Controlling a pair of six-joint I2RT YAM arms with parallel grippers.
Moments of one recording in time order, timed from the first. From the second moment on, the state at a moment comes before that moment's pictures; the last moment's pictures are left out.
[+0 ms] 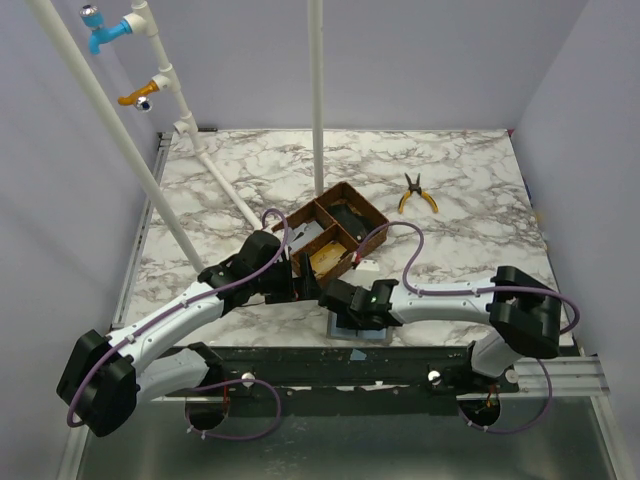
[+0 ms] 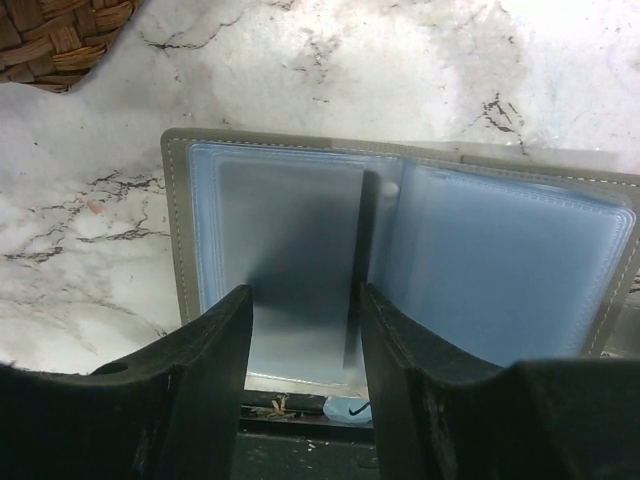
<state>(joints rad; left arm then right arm) -0.66 1.06 0.61 -0.36 0.33 -0.75 1.22 1.60 0.90 -0.57 0.41 1.21</state>
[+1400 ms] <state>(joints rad) -0.82 1.21 0.53 -0.21 0.35 -0.84 1.13 1.31 0.44 0.00 0.26 1.28</state>
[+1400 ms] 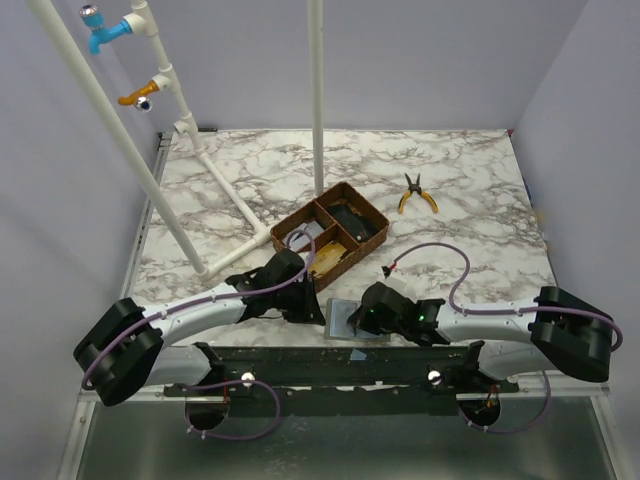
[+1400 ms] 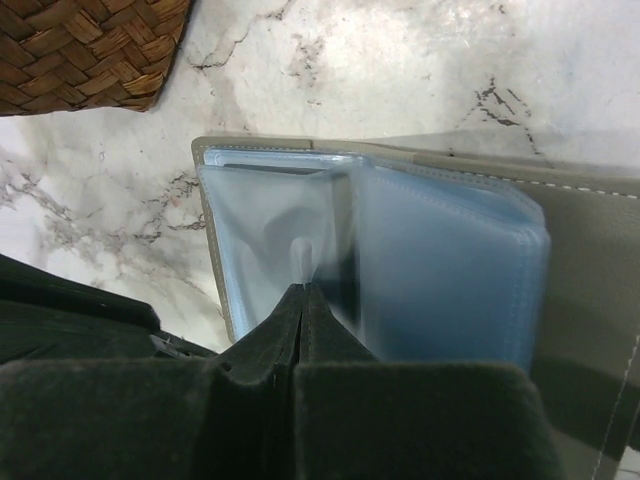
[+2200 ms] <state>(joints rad) -0.87 1.41 0.65 -0.15 0.32 -0.86 1.12 1.24 0.38 0.00 0.21 1.38</state>
